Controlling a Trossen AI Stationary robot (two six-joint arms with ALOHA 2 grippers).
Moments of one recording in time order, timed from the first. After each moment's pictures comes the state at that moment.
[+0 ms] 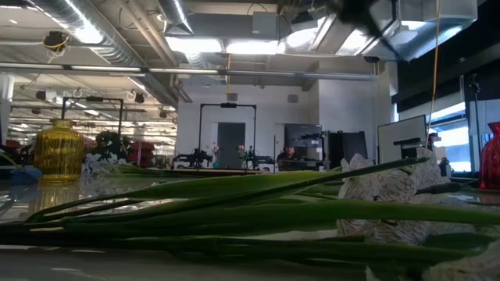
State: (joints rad) left arm -0.39 1.19 1.06 -0.29 -0.50 -0.54; right arm 0.21 1.41 1.56 -1.22 0.55 0.67
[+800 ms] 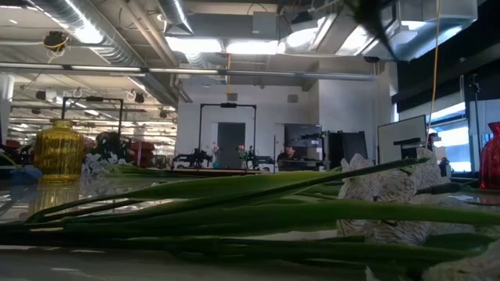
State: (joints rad) left arm -0.46 1.19 1.06 -0.39 -0.59 -0.68; right arm 0.22 1.23 1.43 -1.22 0.81 0.70
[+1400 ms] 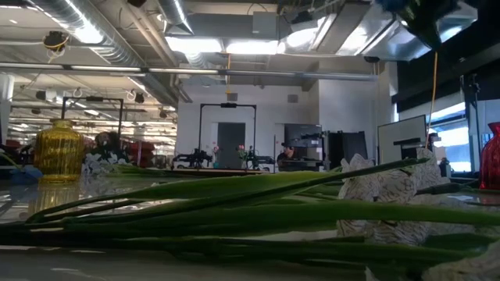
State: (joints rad) left arm -0.38 1.19 1.06 -0.34 -0.59 -0.68; right arm 0.23 0.95 1.30 -1.57 0.87 1.05
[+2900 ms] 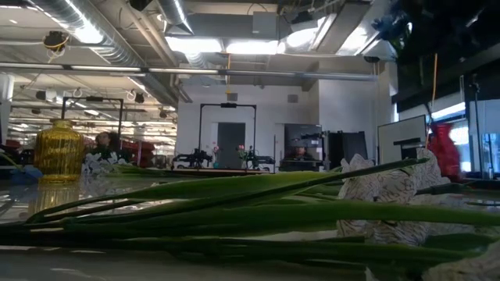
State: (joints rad) left arm -0.35 1.19 1.06 -0.35 -0.58 -0.67; right arm 0.23 0.82 0.90 -1.13 0.94 1.10
